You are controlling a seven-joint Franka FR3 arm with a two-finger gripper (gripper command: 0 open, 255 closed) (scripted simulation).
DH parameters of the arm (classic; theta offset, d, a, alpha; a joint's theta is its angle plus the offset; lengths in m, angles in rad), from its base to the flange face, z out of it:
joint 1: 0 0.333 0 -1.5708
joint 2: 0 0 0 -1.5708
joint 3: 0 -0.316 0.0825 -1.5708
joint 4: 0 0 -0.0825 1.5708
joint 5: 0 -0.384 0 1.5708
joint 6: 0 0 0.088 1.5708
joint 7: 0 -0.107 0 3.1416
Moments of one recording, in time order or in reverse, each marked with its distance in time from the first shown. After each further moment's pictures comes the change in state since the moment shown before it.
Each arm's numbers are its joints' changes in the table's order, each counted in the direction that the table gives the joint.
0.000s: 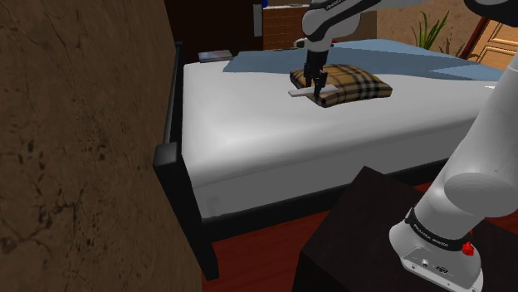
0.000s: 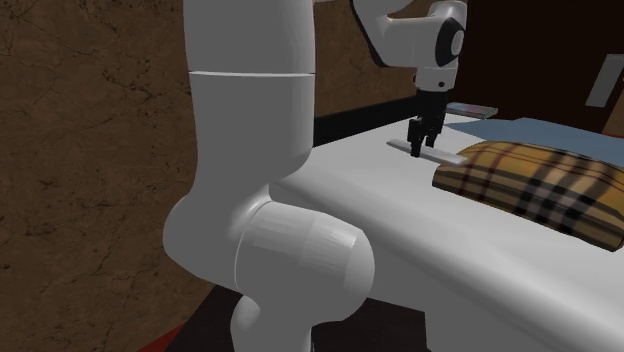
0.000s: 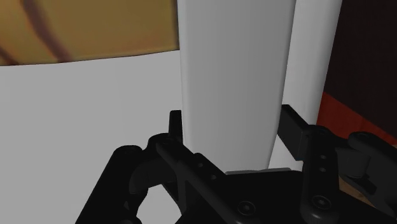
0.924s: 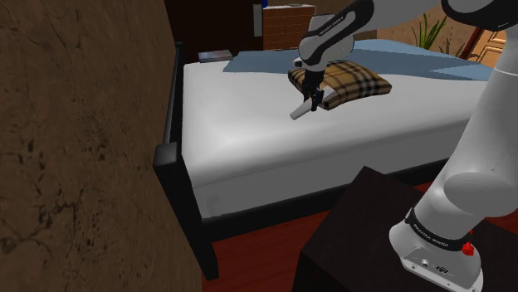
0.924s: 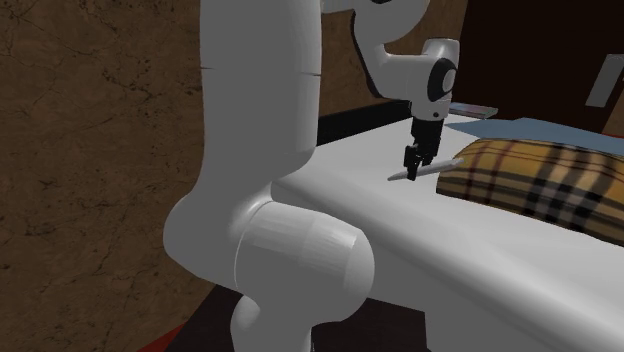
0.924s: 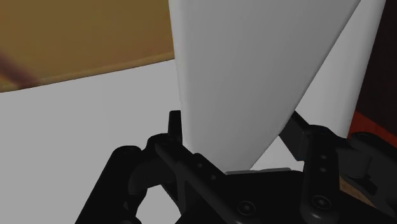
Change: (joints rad) arm -0.006 0.075 -0.002 -0.097 -0.029 -0.178 0.019
